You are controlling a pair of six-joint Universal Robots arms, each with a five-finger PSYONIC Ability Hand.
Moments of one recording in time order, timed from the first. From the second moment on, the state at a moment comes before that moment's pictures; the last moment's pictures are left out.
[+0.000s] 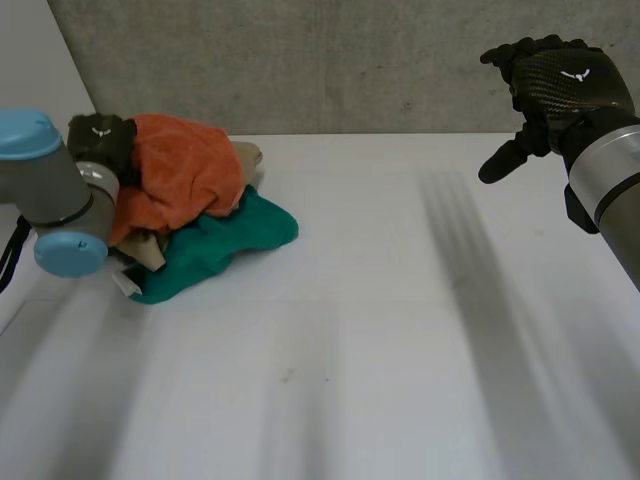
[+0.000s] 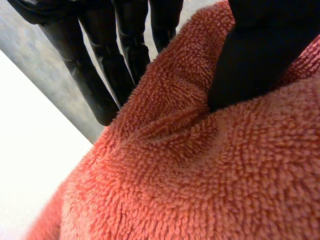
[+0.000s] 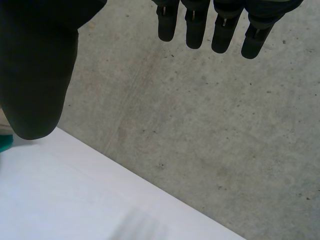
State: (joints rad) left arm 4.53 -2.39 -0.91 3.33 -1.64 3.55; right arm 1.92 -1.44 1.40 -0.01 1.55 3.01; left_hand 1.02 1.17 1.14 1.19 0.87; right_hand 0.23 0.21 0.21 0.21 0.05
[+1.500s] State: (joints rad) left arm 4.33 -2.54 -0.94 3.42 -1.59 3.71; right arm 2.12 -1.05 1.52 -0.12 1.51 2.65; left_hand 1.06 1.06 1.00 1.04 0.86; right_hand 0.23 0.21 0.21 0.21 0.05
